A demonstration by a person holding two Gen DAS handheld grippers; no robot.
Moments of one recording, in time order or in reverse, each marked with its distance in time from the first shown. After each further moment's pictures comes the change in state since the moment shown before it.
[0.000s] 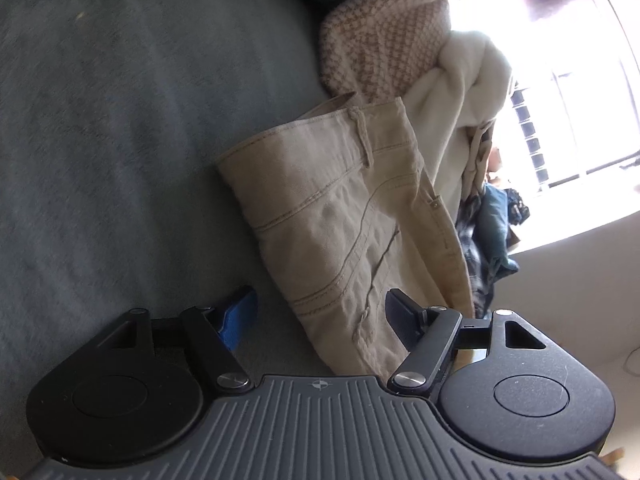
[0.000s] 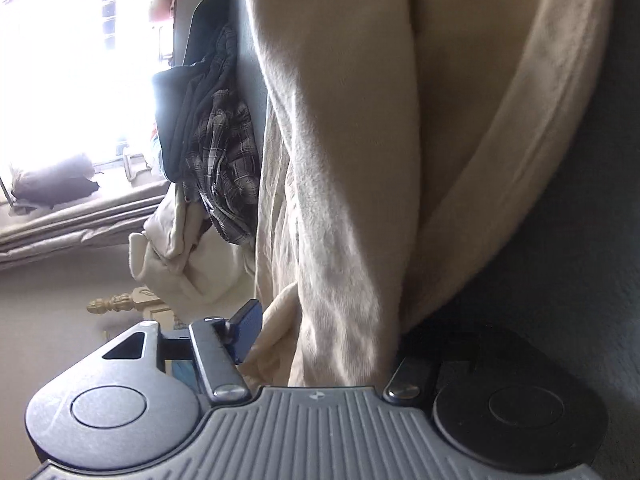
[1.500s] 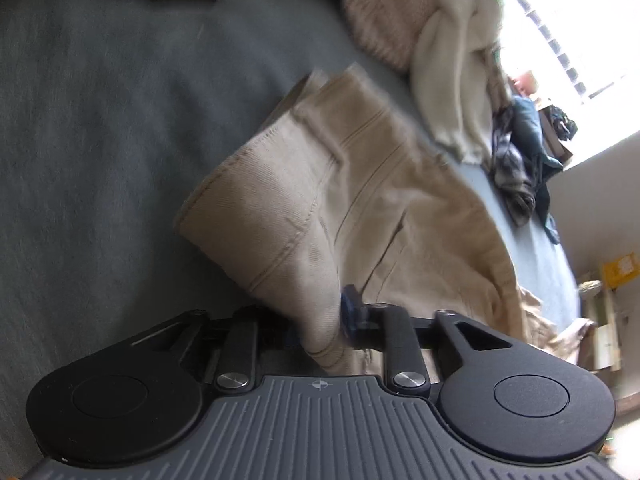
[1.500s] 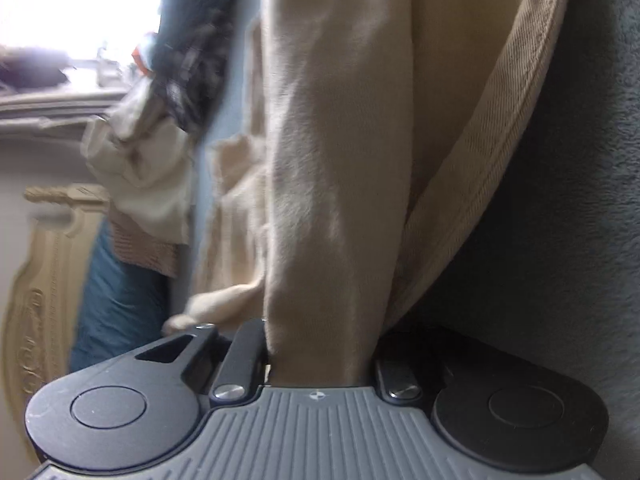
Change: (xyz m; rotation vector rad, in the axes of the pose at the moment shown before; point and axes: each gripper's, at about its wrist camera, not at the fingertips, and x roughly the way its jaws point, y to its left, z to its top) left arm -0.114 0.019 -0.054 0.139 0.177 0.217; right arm -0.096 -0.035 -0.078 -0.258 0.137 -0.234
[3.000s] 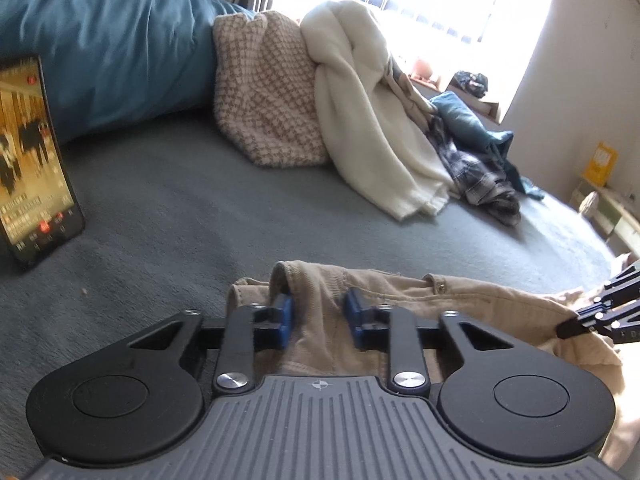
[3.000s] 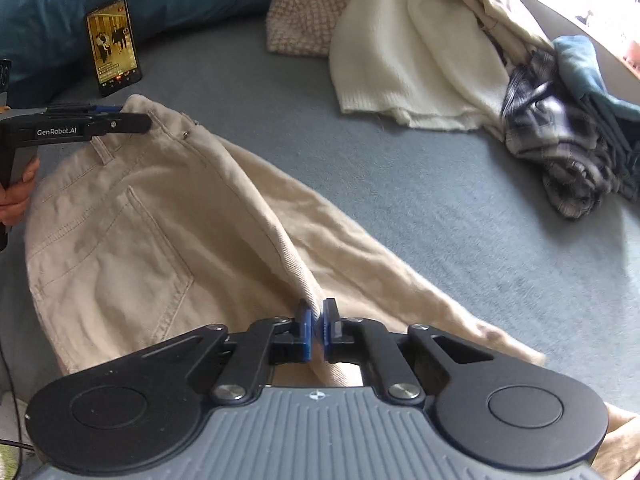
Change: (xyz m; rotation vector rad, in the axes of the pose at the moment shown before) left arm 0.042 -0.030 0.080 0.584 -0.291 -0.071; right arm 0.137 0.241 -0.096 -1.490 0.208 -0.468
